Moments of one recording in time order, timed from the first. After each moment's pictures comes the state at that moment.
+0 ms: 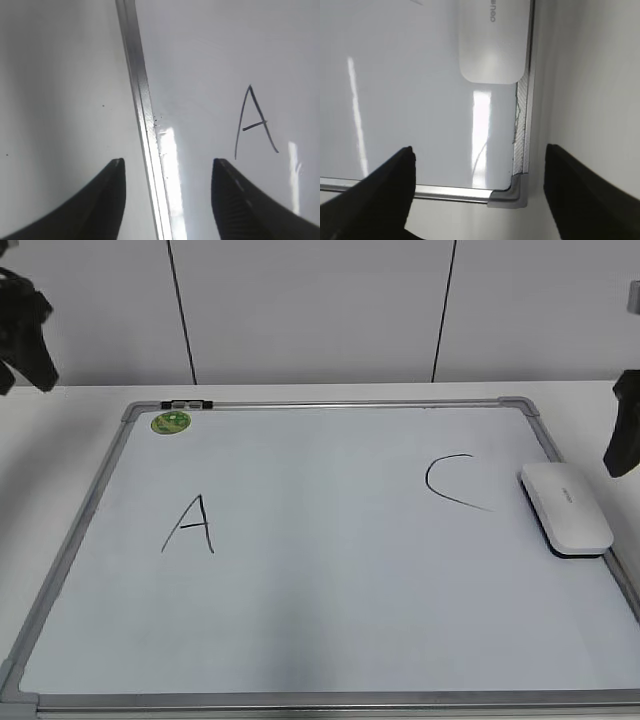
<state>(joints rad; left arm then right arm) -0.01 1.91 -1.70 -0.21 1.22 0.13 -0.04 1.61 -1.29 0.11 1.20 -0.11</state>
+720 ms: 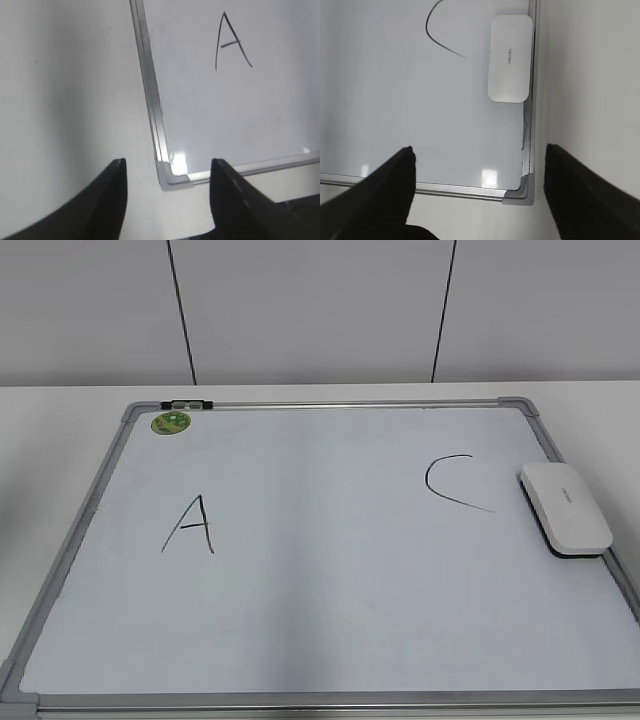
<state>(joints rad) -0.01 1.29 -1.27 -0.17 1.23 0.11 -0.04 1.23 -1.28 0.16 1.24 -0.11</state>
